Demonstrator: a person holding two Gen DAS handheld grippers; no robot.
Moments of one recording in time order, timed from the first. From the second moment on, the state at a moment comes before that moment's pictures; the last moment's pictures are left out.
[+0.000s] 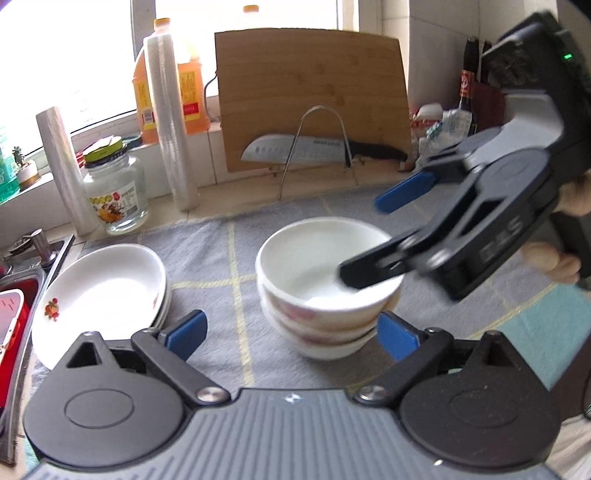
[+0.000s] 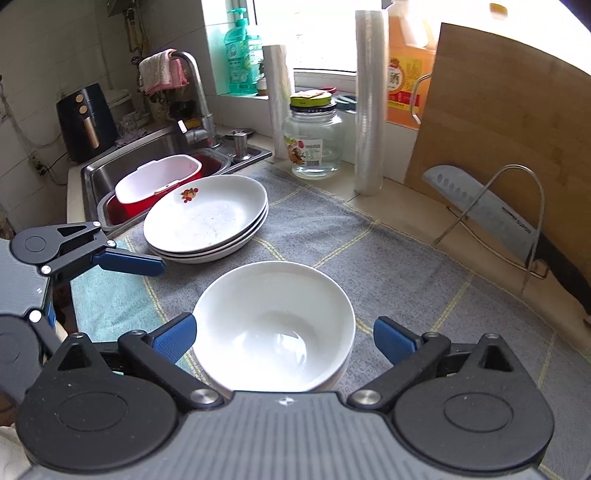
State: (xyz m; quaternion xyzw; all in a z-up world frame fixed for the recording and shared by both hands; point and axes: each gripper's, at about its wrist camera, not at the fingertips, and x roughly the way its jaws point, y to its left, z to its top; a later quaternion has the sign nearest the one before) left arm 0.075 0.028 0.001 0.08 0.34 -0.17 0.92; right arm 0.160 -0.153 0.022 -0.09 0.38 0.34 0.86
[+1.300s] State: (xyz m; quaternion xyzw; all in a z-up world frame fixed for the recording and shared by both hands) left arm 0.137 0.033 -0.077 0.15 0.44 -0.30 0.83; right arm 0.146 -0.161 -0.074 -0.16 0.44 0.30 0.83
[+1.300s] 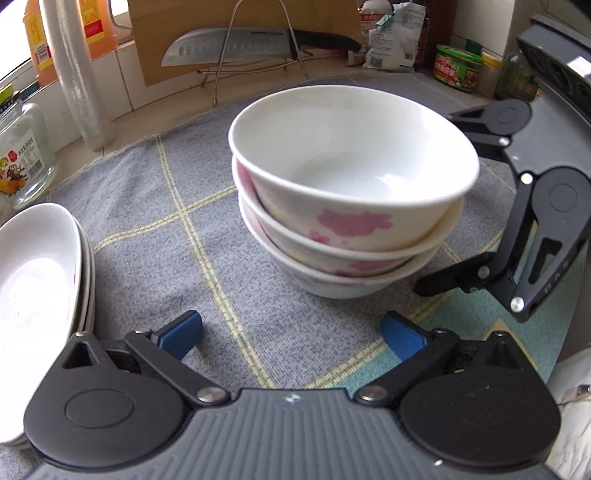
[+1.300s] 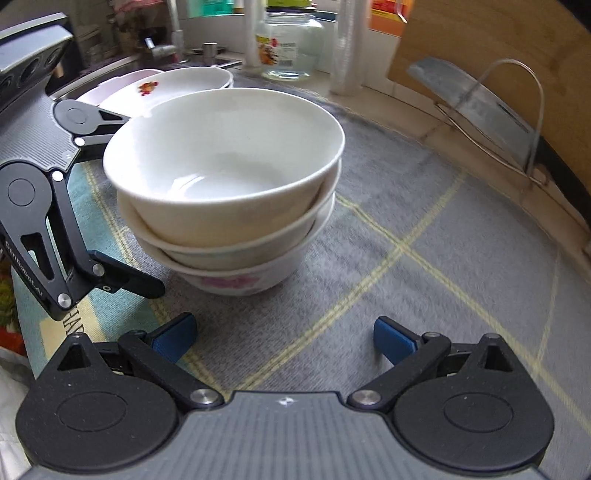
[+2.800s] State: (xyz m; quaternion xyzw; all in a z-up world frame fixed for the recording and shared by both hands) left arm 0.187 0.025 -0.055 0.25 0.37 -0.55 0.70; right arm 0.178 -0.136 -0.052 -0.23 0.42 0.43 0.76
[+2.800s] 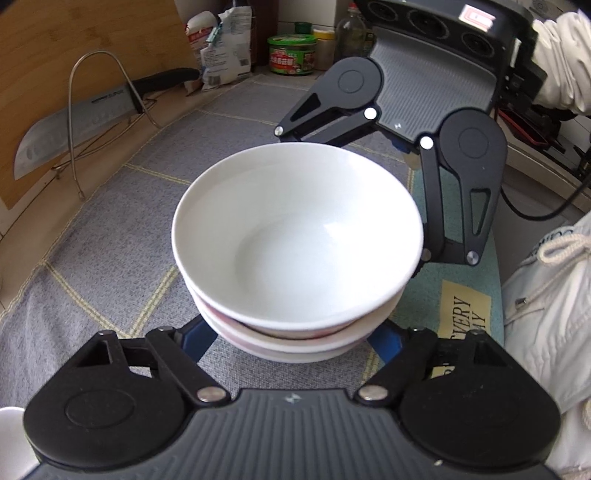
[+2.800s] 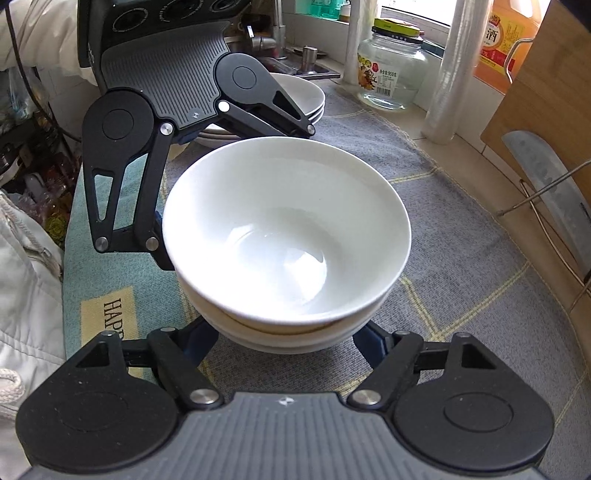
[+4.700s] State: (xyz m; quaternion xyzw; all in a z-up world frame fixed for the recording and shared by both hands) left arm 0.183 0.056 -0.020 0.25 0.33 -0.55 0.72; right arm 0.188 -0.100 -0.011 -0.27 0.42 0.45 0.74
